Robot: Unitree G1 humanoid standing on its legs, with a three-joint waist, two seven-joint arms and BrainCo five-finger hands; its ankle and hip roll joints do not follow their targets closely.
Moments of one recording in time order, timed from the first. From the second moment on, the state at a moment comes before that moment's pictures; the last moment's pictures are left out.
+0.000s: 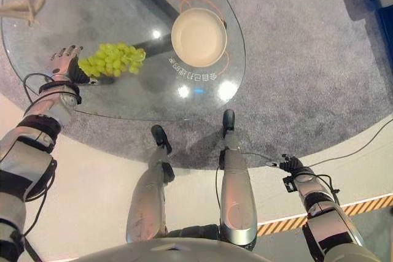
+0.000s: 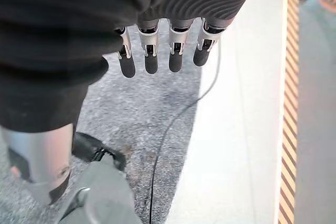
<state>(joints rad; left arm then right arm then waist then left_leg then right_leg) -0.97 0.75 -0.62 1.17 0.42 0.07 0.36 -0.36 -0.51 0.29 1.18 0.12 0.04 0.00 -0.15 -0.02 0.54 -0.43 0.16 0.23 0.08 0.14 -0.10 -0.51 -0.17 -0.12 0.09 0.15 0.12</state>
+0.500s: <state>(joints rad) -1.08 0.75 -0.62 1.25 0.41 0.19 0.52 -0.36 -0.51 0.31 1.15 0.18 -0.03 -0.04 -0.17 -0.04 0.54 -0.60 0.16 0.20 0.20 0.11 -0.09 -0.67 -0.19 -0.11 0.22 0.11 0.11</state>
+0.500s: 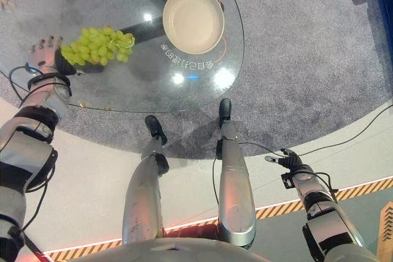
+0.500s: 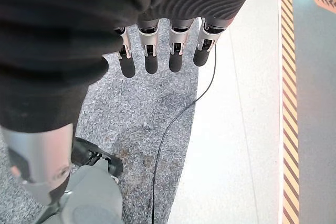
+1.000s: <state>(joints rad) -1.14 0.76 -0.55 1.25 0.39 0.15 0.79 -0.35 -0.49 0.35 1.15 0.19 -0.11 -0.04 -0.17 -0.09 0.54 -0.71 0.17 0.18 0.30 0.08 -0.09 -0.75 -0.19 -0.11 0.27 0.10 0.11</state>
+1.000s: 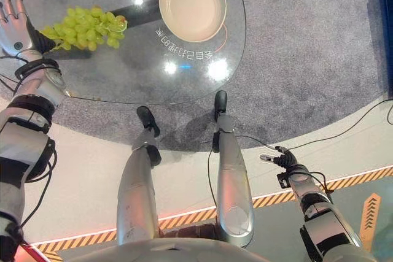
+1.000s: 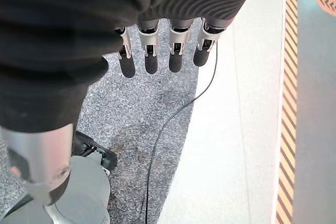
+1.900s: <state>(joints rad) -1.28 0.84 -0.84 1.23 0.53 0.05 0.16 -0.36 -0.56 0.35 0.97 0.18 -0.10 -0.11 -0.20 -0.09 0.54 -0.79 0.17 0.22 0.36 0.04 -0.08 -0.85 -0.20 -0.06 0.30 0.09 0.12</state>
